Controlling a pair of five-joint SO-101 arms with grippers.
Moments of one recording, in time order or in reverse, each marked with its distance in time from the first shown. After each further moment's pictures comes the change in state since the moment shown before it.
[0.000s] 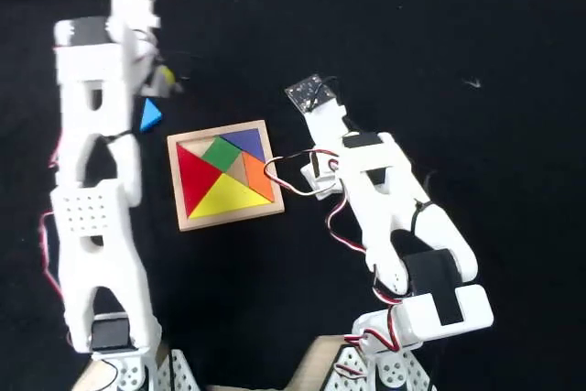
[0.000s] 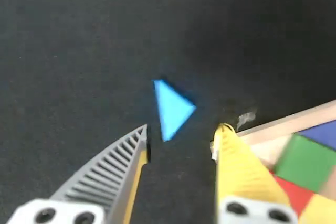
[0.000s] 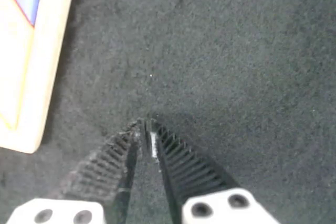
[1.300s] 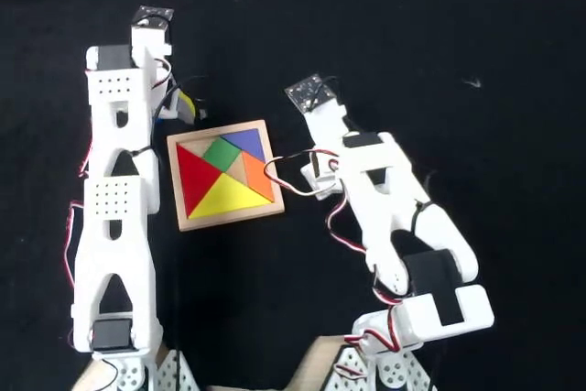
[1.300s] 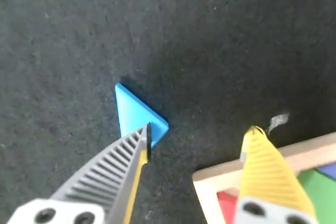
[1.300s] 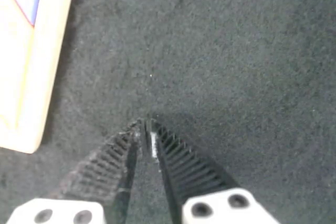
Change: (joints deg) left arm 2.1 27.1 -25.6 5.0 5.5; right arm 0.0 0.0 0.0 0.0 0.0
